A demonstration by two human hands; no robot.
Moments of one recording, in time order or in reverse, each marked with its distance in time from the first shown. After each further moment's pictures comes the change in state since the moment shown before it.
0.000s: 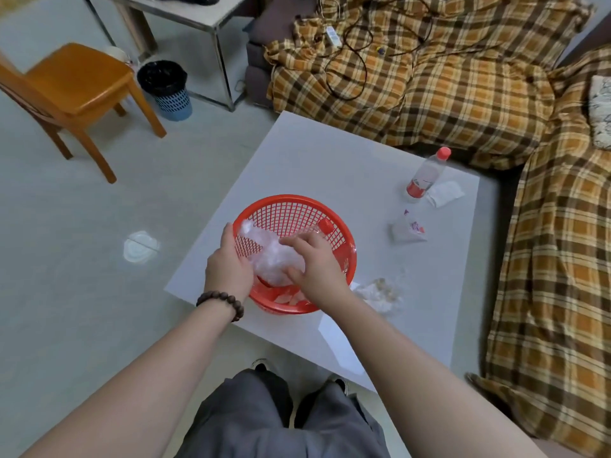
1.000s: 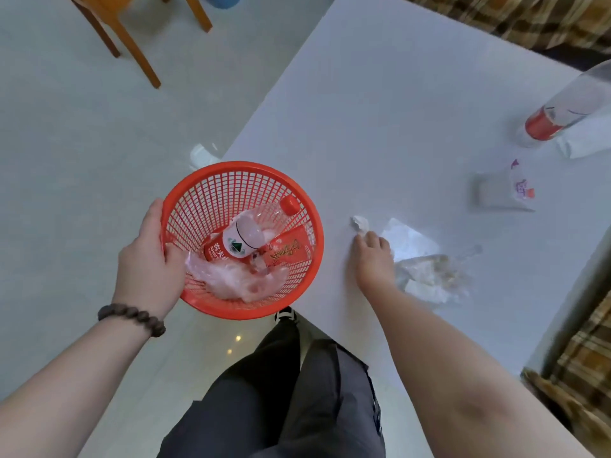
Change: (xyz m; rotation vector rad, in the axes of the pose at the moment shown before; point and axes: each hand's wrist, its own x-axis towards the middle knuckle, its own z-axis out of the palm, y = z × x) left_hand -0.002 -0.082 -0.005 0.332 0.150 -0.105; right_hand 0.031 0.228 0.115 -0.440 -0.326 0.341
